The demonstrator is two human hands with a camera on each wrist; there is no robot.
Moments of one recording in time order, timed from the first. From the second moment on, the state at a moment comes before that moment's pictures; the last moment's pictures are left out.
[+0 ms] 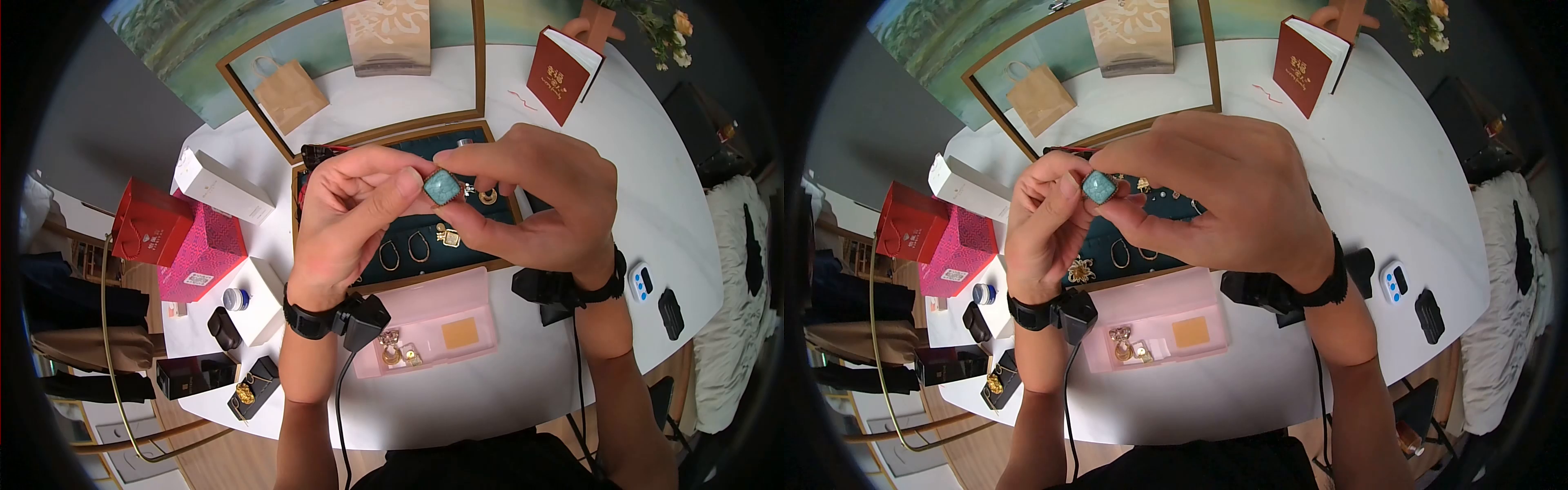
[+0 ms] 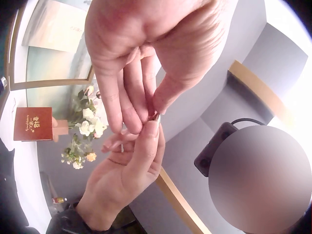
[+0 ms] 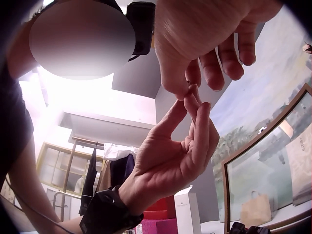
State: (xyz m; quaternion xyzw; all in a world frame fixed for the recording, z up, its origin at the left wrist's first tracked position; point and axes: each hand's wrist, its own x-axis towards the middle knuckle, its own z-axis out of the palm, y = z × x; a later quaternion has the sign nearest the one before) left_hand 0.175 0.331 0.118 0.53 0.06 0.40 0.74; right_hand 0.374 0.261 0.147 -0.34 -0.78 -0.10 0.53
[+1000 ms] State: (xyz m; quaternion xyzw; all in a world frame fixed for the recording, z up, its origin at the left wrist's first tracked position) left_hand 0.171 0.332 0.117 0.59 0.08 0.39 0.70; right_hand 0.375 0.263 0.145 -0.32 -0.78 -0.11 0.53
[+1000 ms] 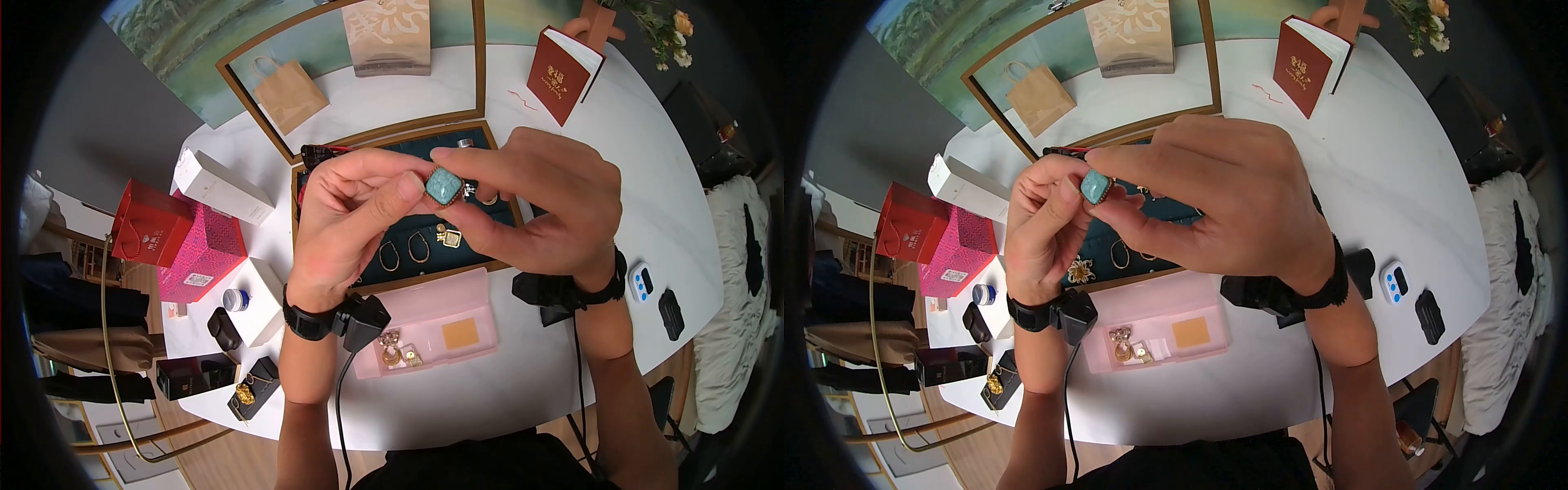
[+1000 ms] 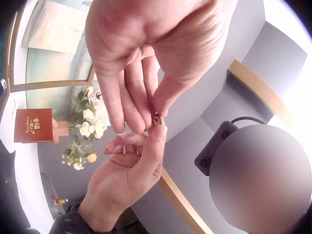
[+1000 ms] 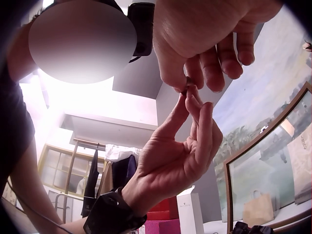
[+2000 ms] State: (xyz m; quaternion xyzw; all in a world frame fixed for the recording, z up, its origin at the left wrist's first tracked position) left_hand 0.178 0.332 0.116 0.53 0.01 0.39 0.75; right_hand 0.374 0.264 0.143 -0.32 -0.78 -0.10 0.53
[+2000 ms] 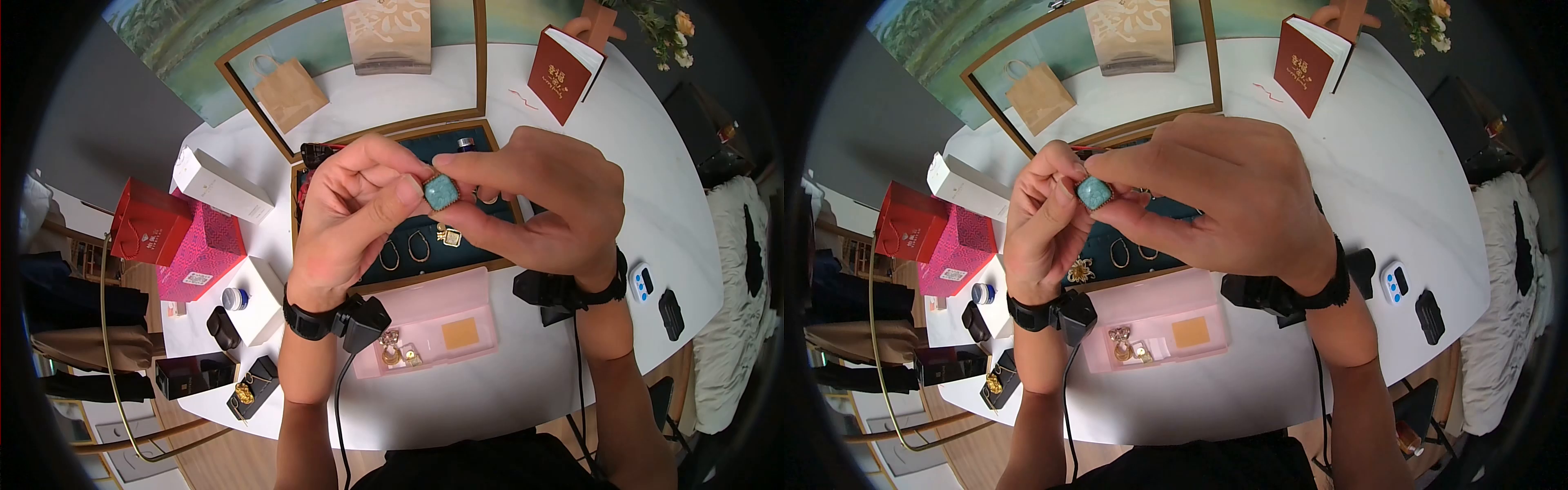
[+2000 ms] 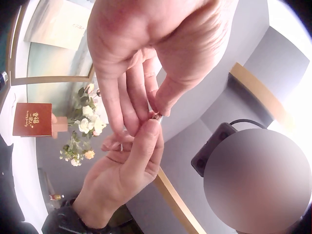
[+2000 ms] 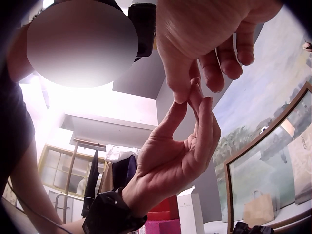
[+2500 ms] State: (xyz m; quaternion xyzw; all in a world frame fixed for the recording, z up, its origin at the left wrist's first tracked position) left_hand 0.179 0.339 0.112 0.51 -0.04 0.38 0.77; right_hand 0.373 0.265 0.140 -0.31 -0.79 -0.10 0.52
